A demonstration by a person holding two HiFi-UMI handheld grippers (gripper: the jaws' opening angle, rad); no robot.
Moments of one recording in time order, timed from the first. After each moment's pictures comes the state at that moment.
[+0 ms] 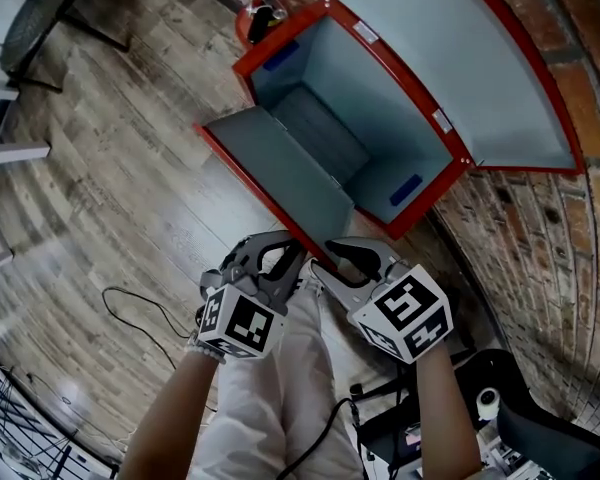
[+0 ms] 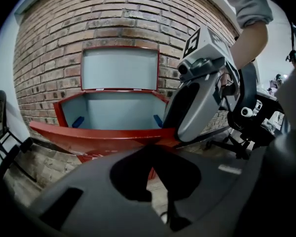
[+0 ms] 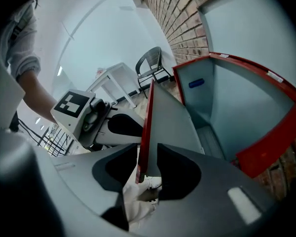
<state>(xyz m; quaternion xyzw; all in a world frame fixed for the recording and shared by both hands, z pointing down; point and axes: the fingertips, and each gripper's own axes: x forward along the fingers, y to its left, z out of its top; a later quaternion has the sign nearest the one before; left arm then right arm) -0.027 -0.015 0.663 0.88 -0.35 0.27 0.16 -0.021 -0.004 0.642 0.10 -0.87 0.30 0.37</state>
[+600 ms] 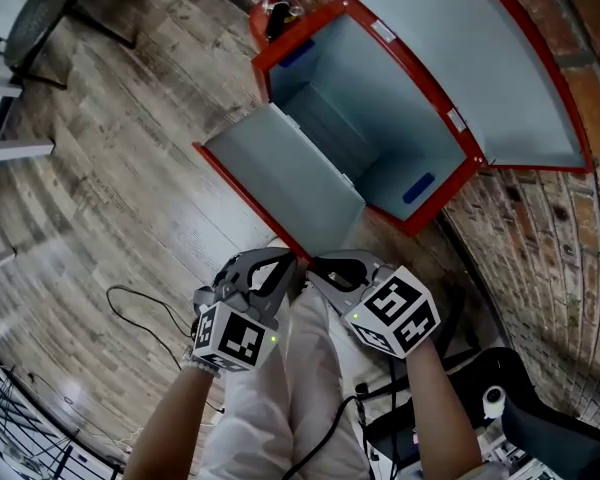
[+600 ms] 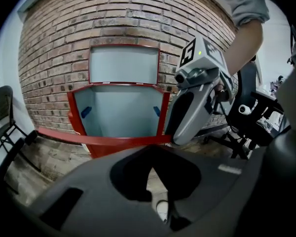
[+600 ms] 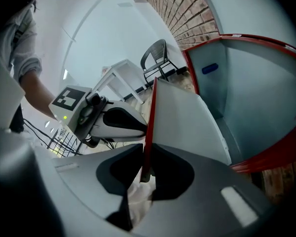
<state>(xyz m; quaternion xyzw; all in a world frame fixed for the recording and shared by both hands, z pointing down) -0.060 0.027 0.668 0.87 -0.36 0.29 0.18 -0.047 0.039 0.666 0.06 -0.87 0.33 0.37</state>
